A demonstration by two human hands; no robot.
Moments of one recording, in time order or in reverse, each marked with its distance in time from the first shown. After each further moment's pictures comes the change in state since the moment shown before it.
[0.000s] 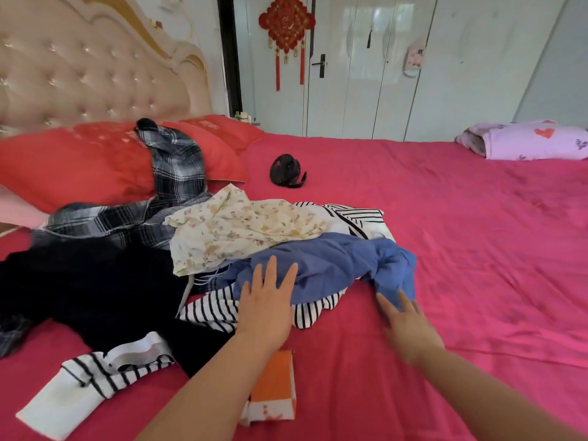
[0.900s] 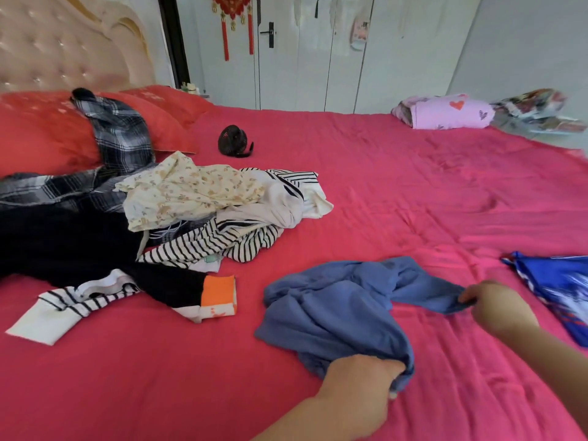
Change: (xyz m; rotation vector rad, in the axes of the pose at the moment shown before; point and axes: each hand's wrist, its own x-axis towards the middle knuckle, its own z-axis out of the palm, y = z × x) left_hand -0.203 0.209 -0.025 -0.389 -0.414 0.608; right_hand -0.192 0.191 -0.072 -0.021 0.131 0.388
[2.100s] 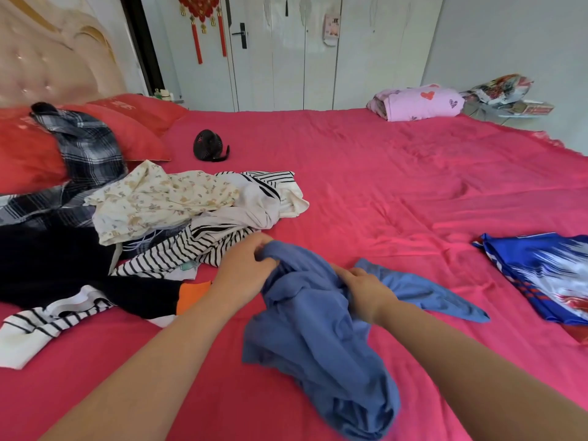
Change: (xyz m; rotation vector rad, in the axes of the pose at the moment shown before) left_hand 0.004 -0.073 -0.118 -0.407 0.594 -0.294; right_hand -0.008 -0.107 0.043 0.084 -0.222 -0.419
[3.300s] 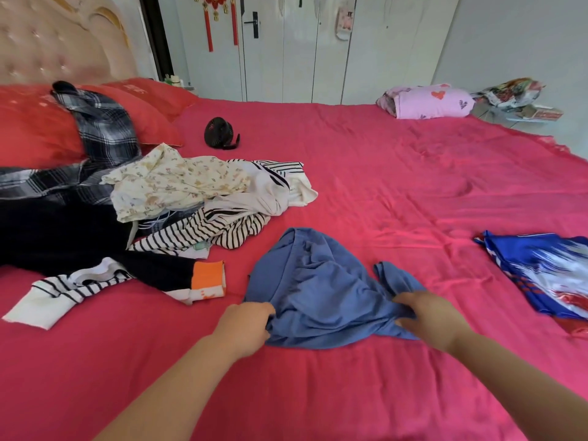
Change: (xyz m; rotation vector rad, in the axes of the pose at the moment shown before) left_hand -0.068 -0.078 0.028 0.763 -0.454 0.059; right_hand -0.082 0.057 0.002 -0.199 0.131 0.018
